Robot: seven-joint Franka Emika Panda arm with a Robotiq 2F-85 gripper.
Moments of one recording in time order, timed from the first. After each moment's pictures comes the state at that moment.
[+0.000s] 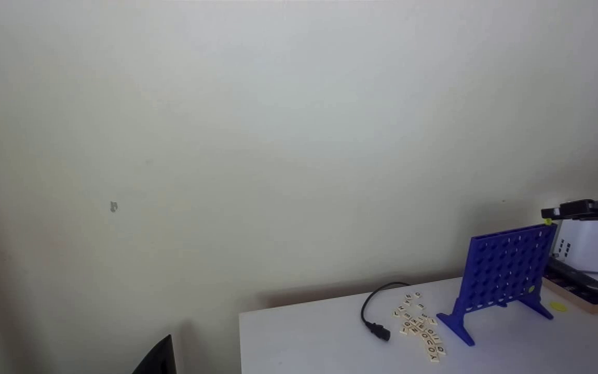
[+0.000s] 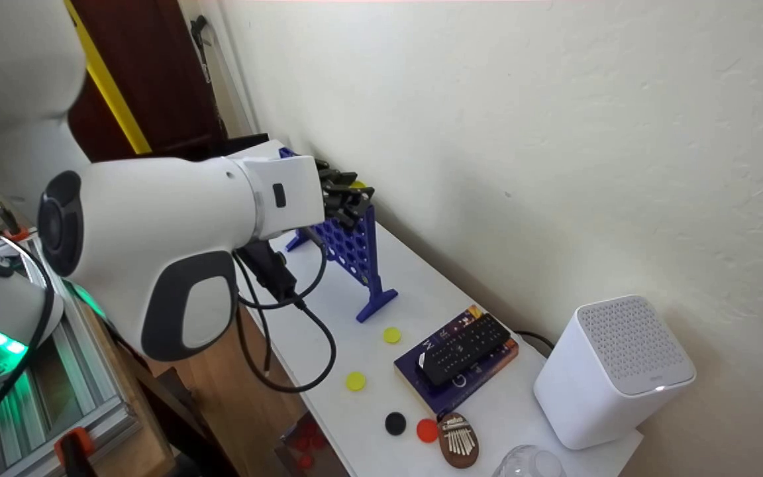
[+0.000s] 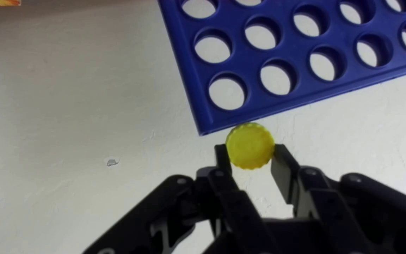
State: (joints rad) arm -1.09 0.62 0.06 -2.46 -1.22 4.22 0.38
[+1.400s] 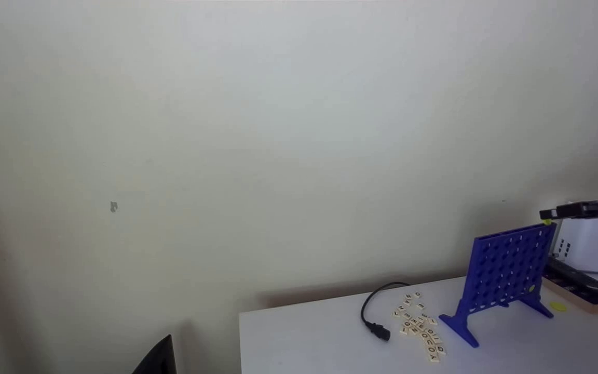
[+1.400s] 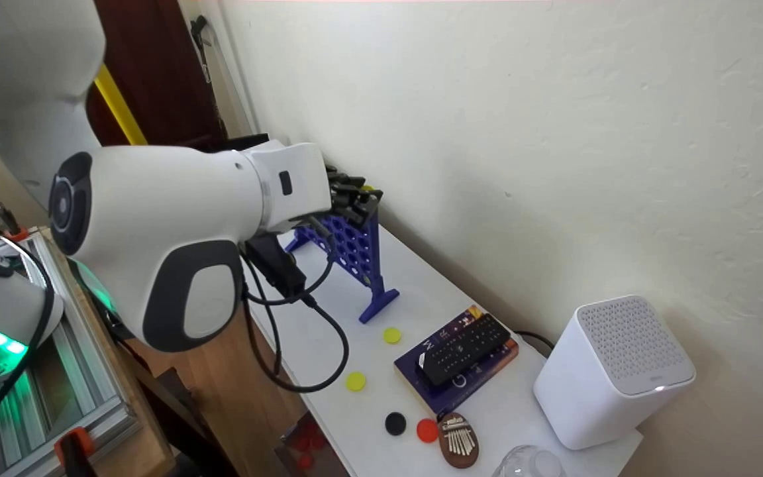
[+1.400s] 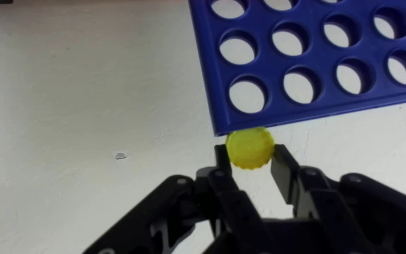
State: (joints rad) arm -0.94 0.60 -0.06 -2.45 -1.14 4.22 0.31
